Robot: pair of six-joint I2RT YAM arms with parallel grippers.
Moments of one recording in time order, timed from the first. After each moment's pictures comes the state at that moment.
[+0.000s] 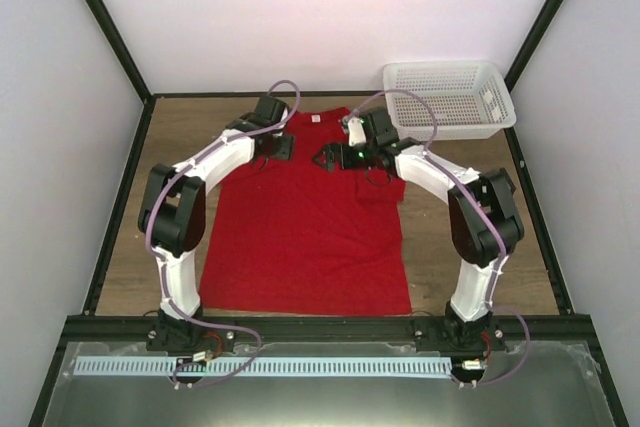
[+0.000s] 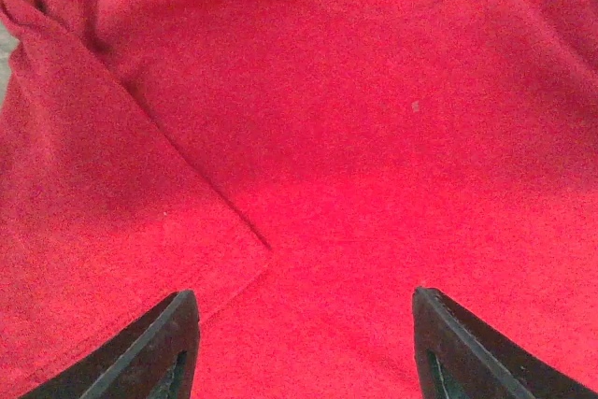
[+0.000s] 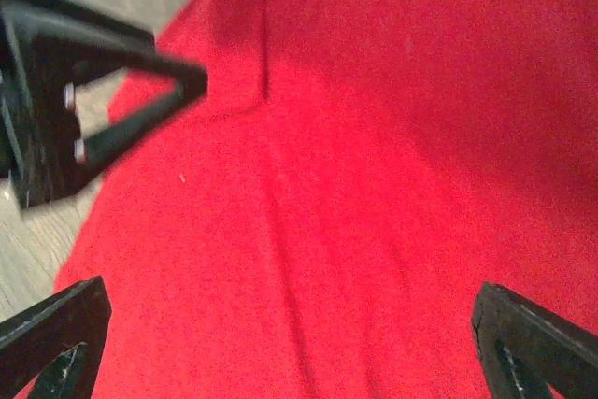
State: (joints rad) left arm -0.40 1.94 1.53 -0.55 -0.09 -0.20; right arm 0.46 1.87 1.37 -0.25 -0.44 0.33
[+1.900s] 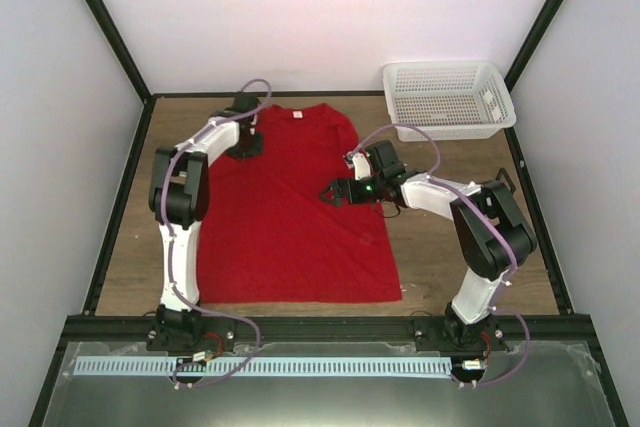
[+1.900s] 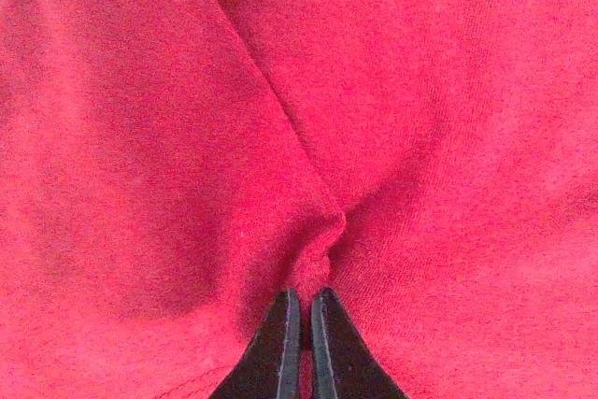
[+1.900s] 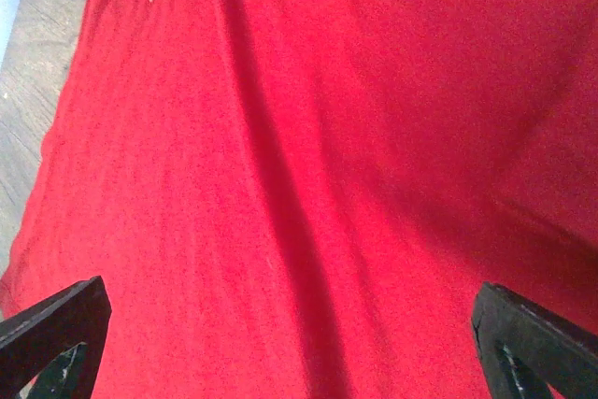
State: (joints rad) left arm -0.24 2.23 1.72 -0.69 -0.17 -0.20; right arm 0.48 1.73 0.98 -0.10 -0.53 0.32
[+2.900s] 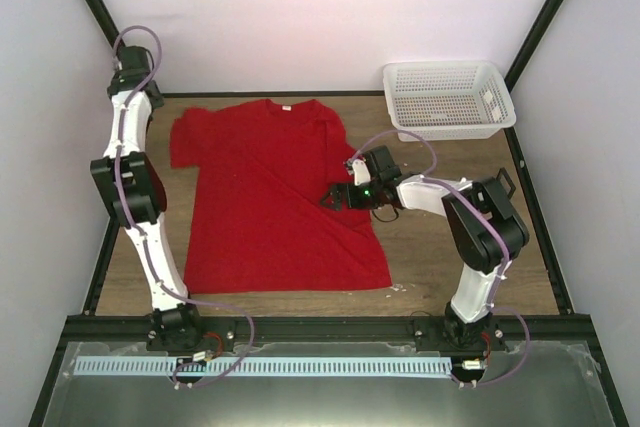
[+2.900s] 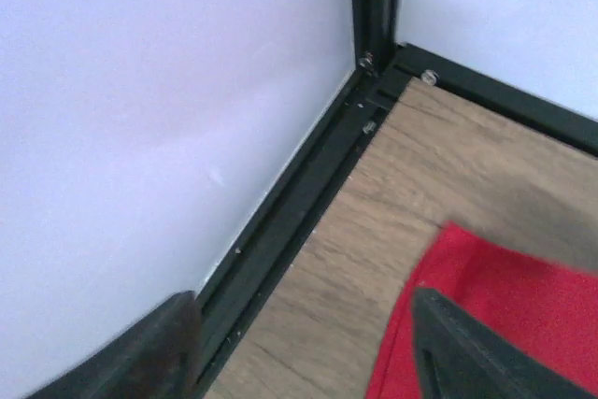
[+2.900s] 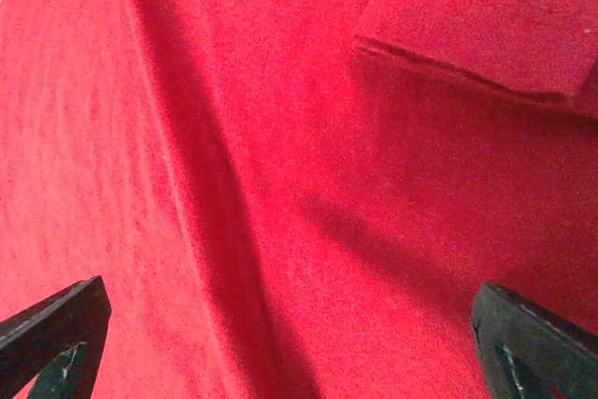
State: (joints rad) left arm 0.23 2.24 2.17 -0.76 -0.38 -0.17; right arm 0.49 1.80 0.97 -0.10 -0.50 0.35
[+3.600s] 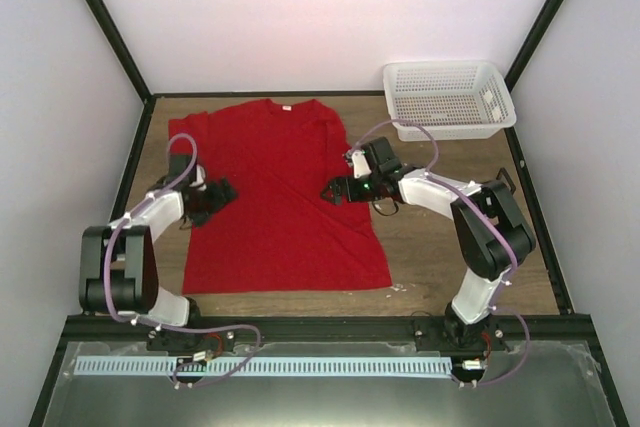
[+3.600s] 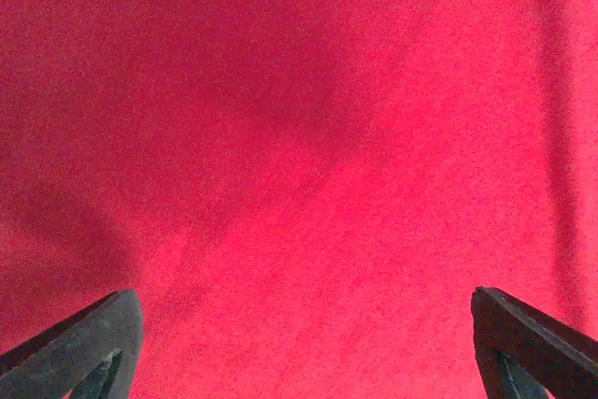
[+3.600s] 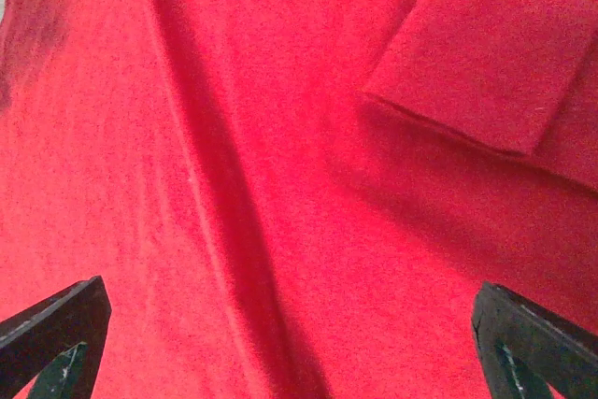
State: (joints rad) left arm 0.02 1.51 0.84 -0.41 0.27 -0.59; right arm 0.49 1.74 1.04 -0.22 -0.42 0.31
